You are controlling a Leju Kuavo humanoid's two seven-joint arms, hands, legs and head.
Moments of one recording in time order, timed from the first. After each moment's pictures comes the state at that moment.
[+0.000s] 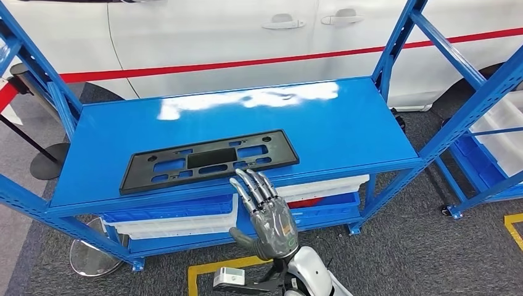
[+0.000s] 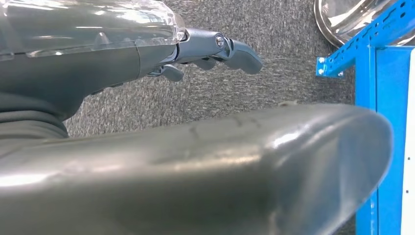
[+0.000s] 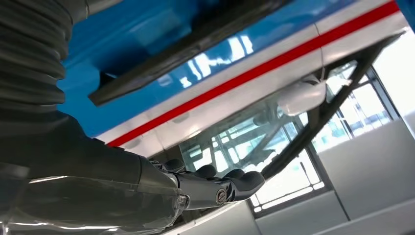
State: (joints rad) left arm -0.06 -0.14 1.02 -0.26 -0.76 0.26 -0.63; right arm -0.17 0.04 0.78 -1.37 1.19 -0.59 -0.10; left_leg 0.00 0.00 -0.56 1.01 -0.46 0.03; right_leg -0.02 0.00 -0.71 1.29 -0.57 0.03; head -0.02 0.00
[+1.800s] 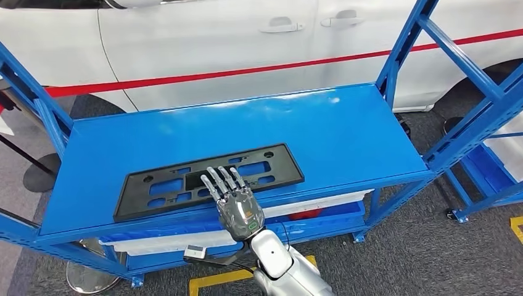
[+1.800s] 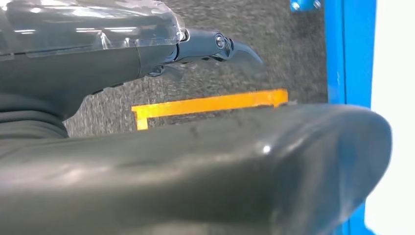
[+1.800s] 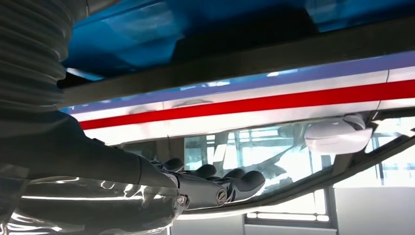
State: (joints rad) left arm -0.08 -0.13 1.06 -0.23 -0.88 0.04 -0.56; right arm -0.40 0.28 0.71 -0.76 1.57 -0.70 0.07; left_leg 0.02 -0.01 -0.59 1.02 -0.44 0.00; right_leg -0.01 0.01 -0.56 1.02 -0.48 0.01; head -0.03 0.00
